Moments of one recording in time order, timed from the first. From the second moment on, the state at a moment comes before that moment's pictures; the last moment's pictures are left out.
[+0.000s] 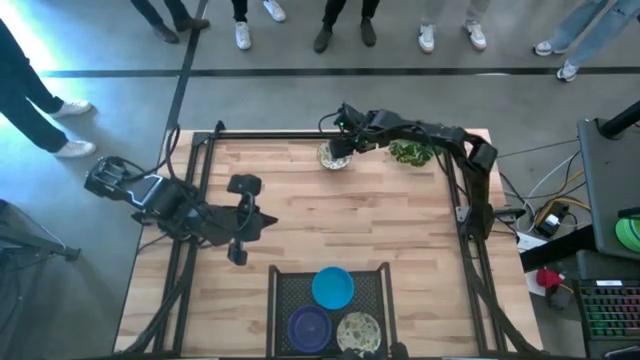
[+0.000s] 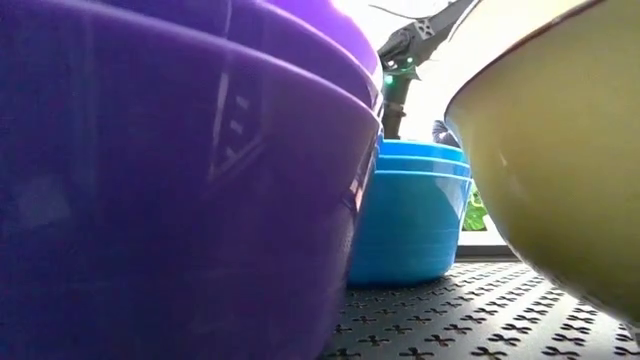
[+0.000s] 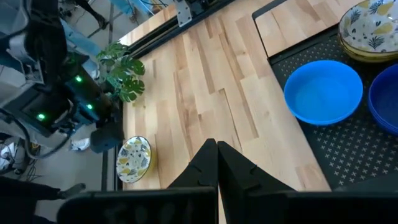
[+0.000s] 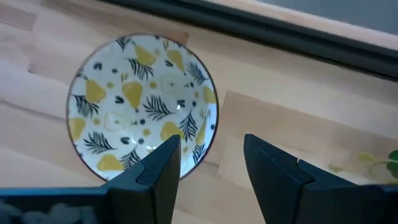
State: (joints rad) left arm -0.44 1.27 1.59 -1.06 -0.52 0.16; right arm -0.53 1.97 1.60 -0.83 0.18 0.75
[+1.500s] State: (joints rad) left arm -0.44 1.27 1.56 -1.07 -0.52 0.14; right arm -0.23 1.89 1.51 -0.84 0.18 -0.37
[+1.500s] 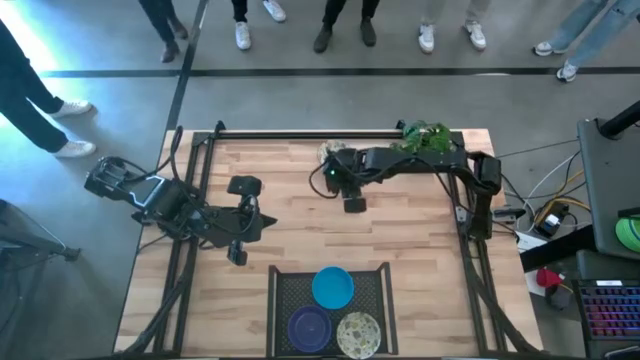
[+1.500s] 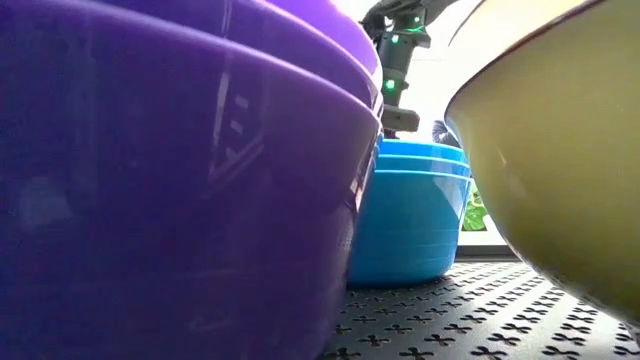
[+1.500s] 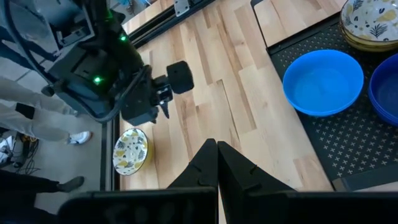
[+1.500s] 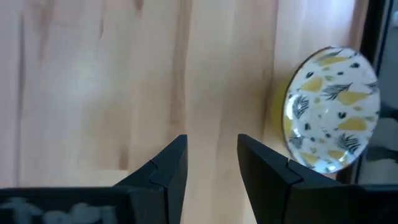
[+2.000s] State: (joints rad) left arm -0.44 1.27 1.56 -1.08 -0.52 0.13; right arm -0.23 1.93 1.45 -0.64 0.30 -0.45
